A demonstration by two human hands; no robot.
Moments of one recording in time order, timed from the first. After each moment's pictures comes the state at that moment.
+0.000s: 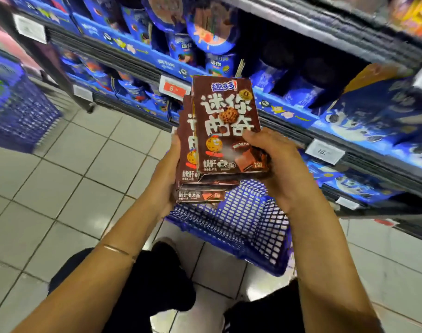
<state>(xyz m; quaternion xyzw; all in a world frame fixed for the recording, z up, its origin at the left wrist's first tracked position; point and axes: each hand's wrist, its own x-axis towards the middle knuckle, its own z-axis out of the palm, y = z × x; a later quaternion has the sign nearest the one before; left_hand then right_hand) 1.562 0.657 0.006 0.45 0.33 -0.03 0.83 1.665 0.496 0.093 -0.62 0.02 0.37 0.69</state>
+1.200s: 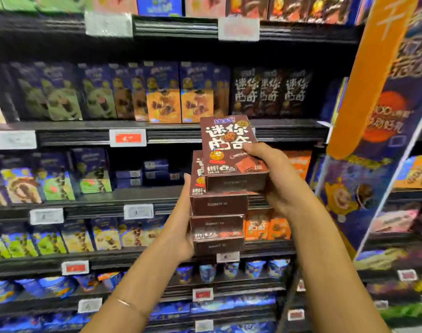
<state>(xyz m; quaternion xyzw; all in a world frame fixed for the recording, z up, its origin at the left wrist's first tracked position) 1.664 0.425 0.717 0.44 0.02 -0.18 0.88 1.679 0.245 0.807 -0.64 -0.13 0.02 0.76</state>
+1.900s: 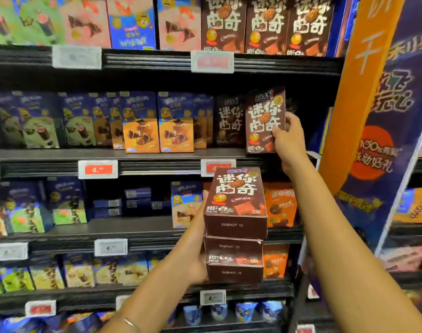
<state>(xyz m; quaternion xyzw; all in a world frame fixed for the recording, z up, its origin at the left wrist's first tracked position) 1.718 0.353 0.731 0.46 0.08 -0.19 0.86 1.860 0.155 0.864 -0.70 -0.07 -0.29 0.65</state>
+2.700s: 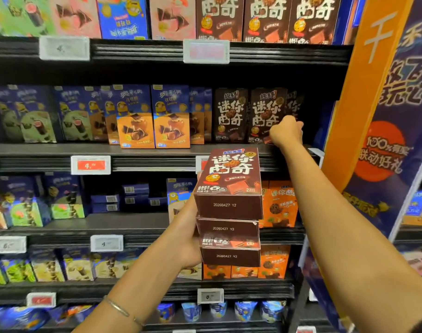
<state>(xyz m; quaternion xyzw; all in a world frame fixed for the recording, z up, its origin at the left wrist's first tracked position) 1.729 0.346 0.760 0.47 0.10 -0.17 0.86 1.942 0.143 0.873 -0.87 0.11 -0.28 0.39</state>
